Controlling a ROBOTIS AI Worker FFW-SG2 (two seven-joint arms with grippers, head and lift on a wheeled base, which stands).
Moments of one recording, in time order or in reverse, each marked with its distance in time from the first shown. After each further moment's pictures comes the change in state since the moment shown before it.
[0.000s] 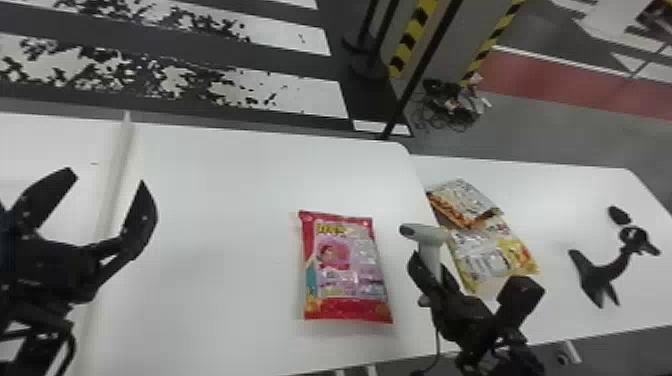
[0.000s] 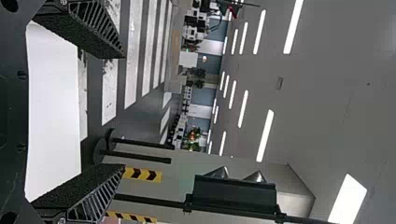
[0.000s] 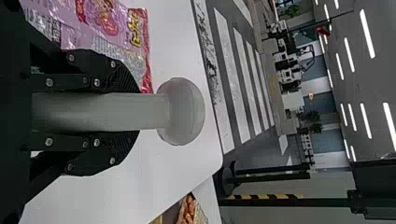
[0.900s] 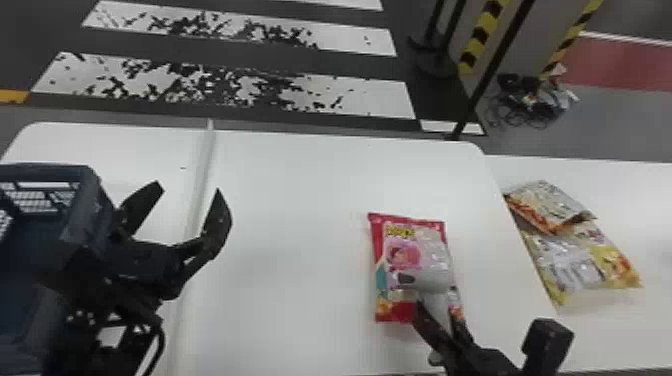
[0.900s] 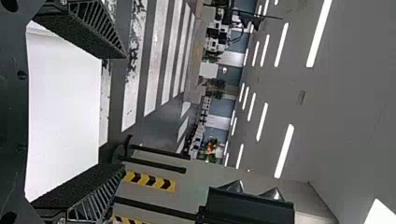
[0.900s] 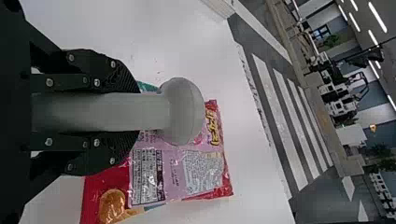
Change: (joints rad) left arm 0.065 0.010 0.016 -0.132 0.022 0.158 0.048; right arm 0.161 0.032 0.196 -0.141 -0.002 0.126 -0.011
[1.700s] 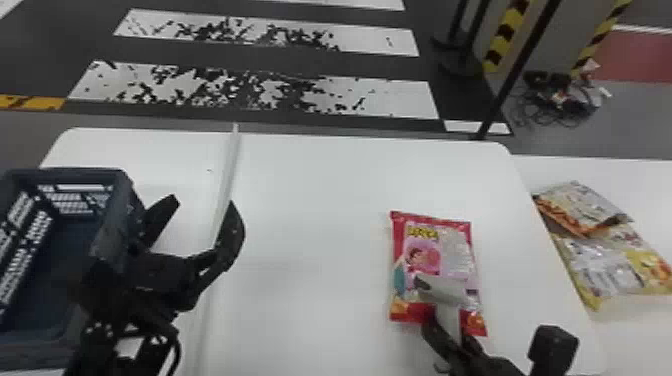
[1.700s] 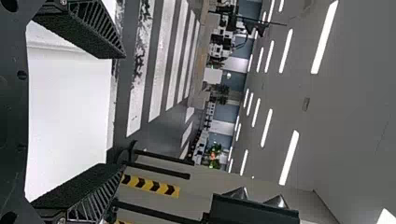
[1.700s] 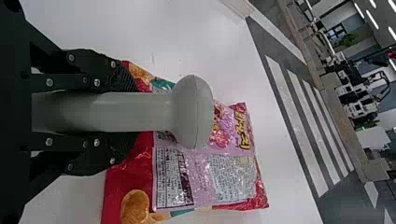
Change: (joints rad) left arm 0.045 0.000 0.036 -0.020 0.013 0.002 -0.012; right arm -0.051 -0.002 0.039 0.094 0.012 0.000 0.004
